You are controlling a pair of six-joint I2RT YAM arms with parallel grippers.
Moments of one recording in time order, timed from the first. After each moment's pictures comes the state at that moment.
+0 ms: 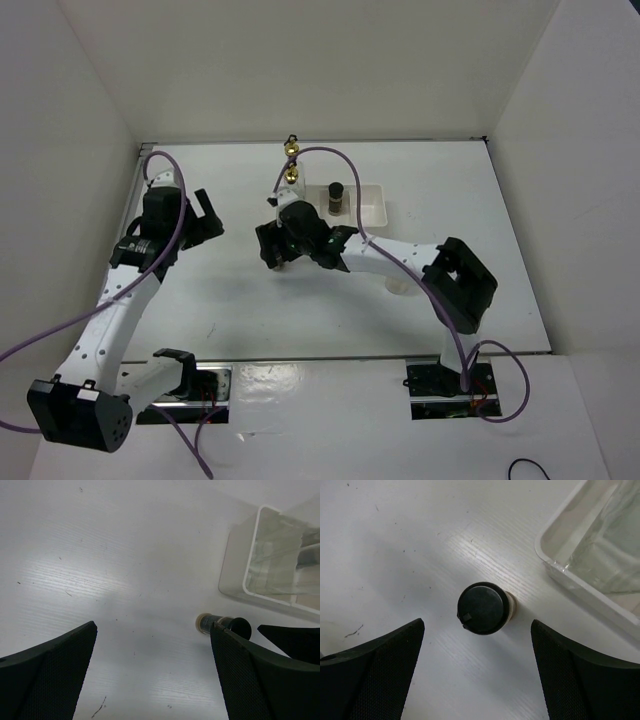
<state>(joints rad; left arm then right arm) -0.12 1.02 0.99 -0.62 -0.15 -0.47 0.93 1.80 1.27 -0.06 0.06 0.34</state>
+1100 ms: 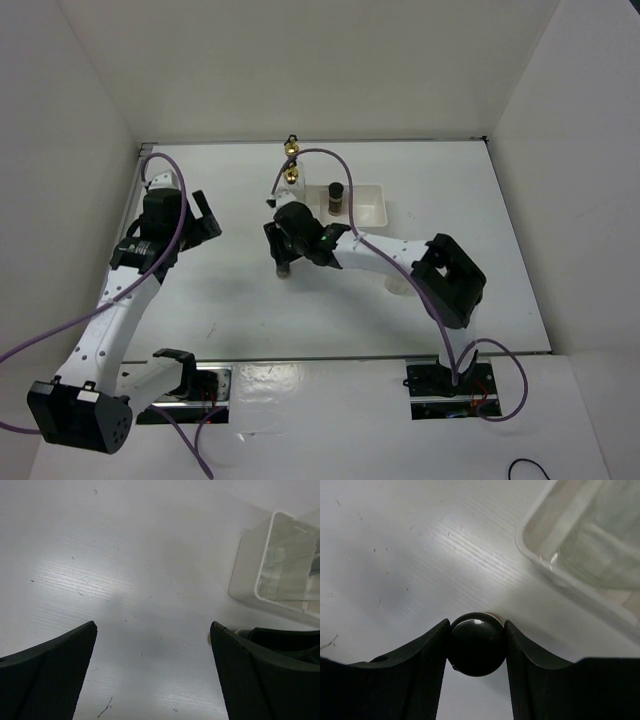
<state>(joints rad) -0.12 1.02 0.98 -0.63 -0.19 -0.47 0.93 1.92 1.37 -0.13 0.14 0.35</state>
